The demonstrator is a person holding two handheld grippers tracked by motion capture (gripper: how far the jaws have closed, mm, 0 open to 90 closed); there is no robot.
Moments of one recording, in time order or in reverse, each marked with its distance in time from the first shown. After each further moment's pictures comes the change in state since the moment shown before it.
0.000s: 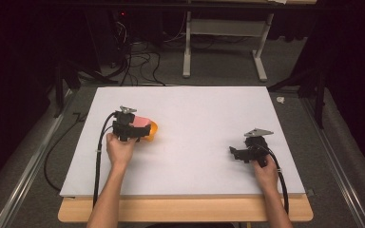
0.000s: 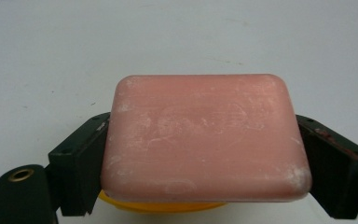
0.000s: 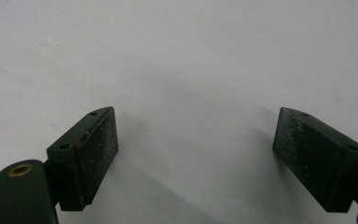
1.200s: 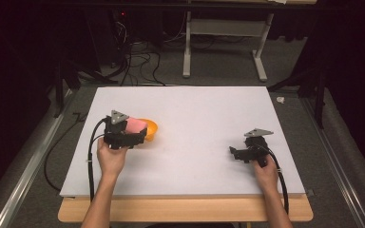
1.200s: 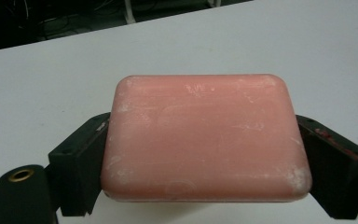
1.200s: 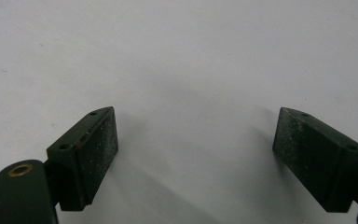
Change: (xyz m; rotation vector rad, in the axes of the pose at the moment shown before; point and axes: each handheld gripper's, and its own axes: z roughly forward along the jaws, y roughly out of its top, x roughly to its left) left arm -0.006 -0.011 -0.058 -0.133 -0.064 0.076; right arm 0.000 0.000 0.000 0.000 0.000 0.001
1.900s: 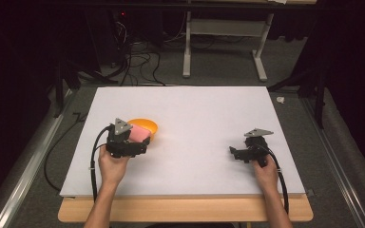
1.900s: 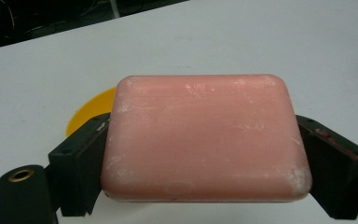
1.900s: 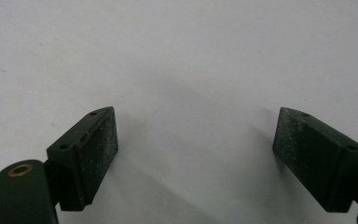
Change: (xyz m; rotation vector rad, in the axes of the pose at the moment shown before) left arm -0.014 -0.019 -0.008 -0.007 -0.031 0.054; right arm 0.000 0.000 0.000 0.000 0.000 0.001
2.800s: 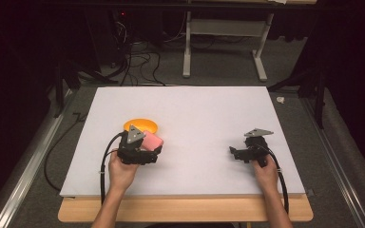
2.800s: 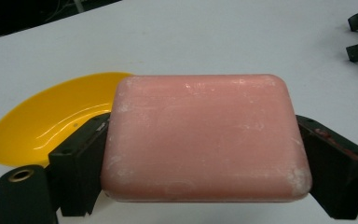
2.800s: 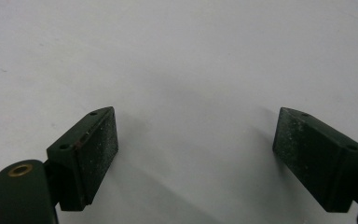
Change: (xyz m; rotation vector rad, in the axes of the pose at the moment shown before) left arm -0.032 -0.009 0.006 0.007 -0.099 0.085; right arm 0.000 0.000 0.000 0.000 0.001 -0.002
